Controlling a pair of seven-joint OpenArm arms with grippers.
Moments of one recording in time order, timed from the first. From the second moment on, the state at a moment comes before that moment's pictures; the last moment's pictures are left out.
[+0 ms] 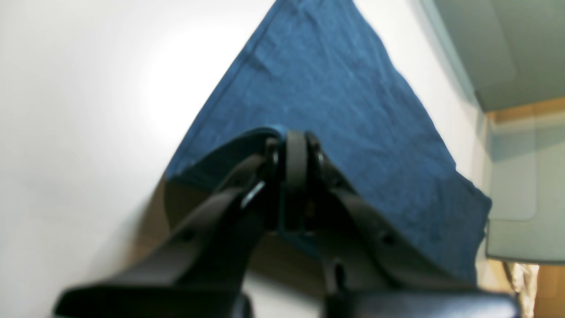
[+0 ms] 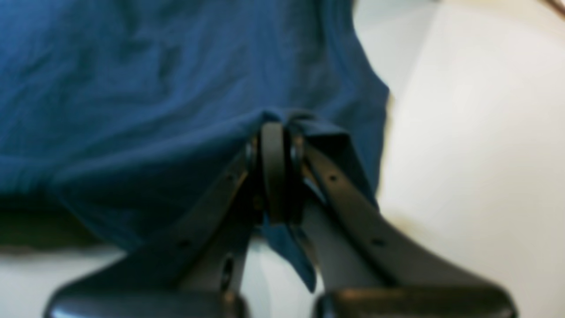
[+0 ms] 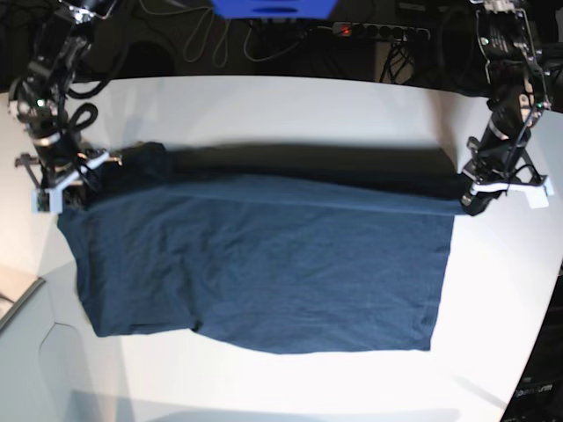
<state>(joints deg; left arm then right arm) 14.8 -11.7 -21.4 93.6 -54.8 0.4 29.1 -10.2 1.3 34.2 92.5 -1.4 32.6 -24.4</state>
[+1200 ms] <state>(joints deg) -9.3 -11.2 -17.5 70.7 -39.5 0.5 28.6 10.7 10.2 26.0 63.2 -1.4 32.6 -14.7</state>
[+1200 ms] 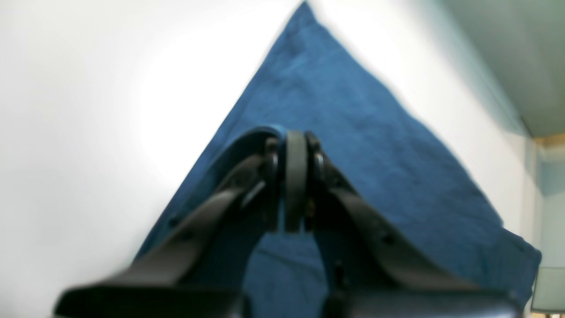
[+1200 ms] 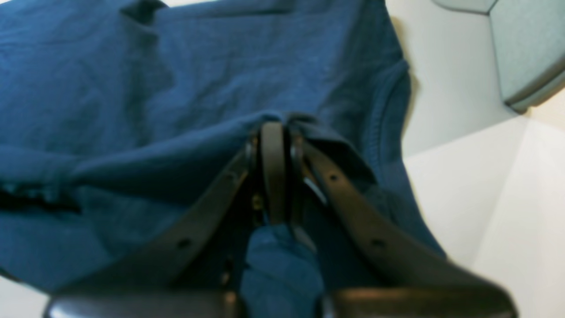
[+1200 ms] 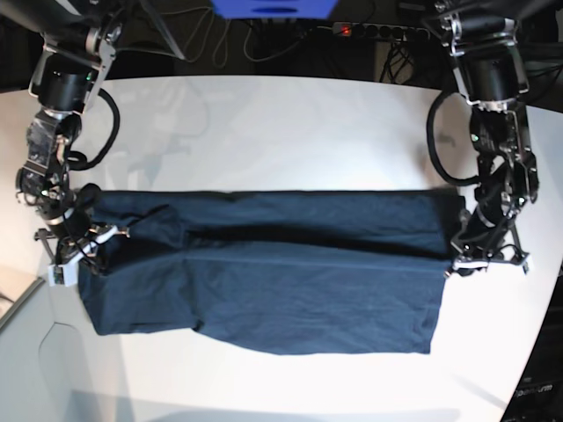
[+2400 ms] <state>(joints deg) -1.4 -11.1 -17.5 66.5 -39.7 0.1 27.7 1.4 11.5 30.6 69.2 -1.5 32.5 -14.6</state>
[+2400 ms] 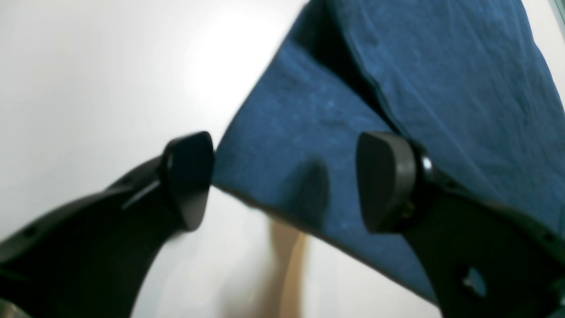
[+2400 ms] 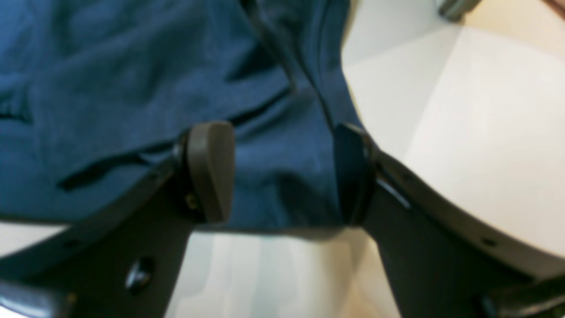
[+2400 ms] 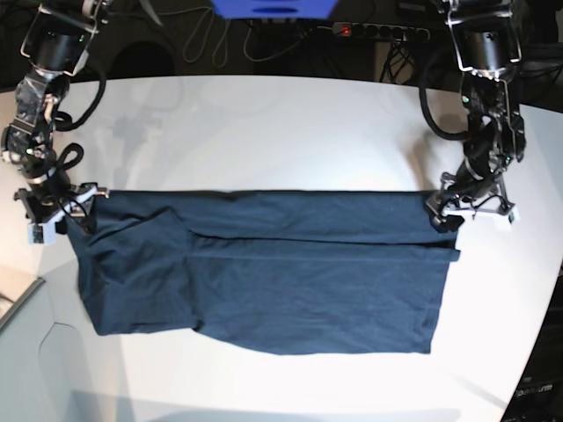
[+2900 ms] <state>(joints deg) 1.4 -10.1 -17.6 69.1 -39.3 0.1 26.8 1.0 12.0 33.1 69.1 -1.5 32.5 -14.9</state>
